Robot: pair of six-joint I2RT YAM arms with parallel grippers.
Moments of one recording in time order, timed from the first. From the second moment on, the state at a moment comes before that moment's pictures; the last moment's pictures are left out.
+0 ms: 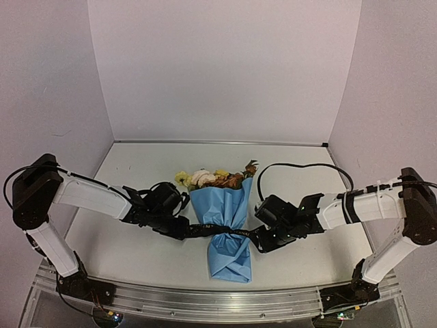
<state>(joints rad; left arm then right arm) -0.92 1.66 0.82 -0.17 0.02 -0.55 1.03 1.56 0.85 -0.49 0.20 0.60</state>
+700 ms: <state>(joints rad) -0.92 1.63 0.83 -0.14 -0.13 -0.59 1.03 1.56 0.85 -0.55 0.26 0.60</state>
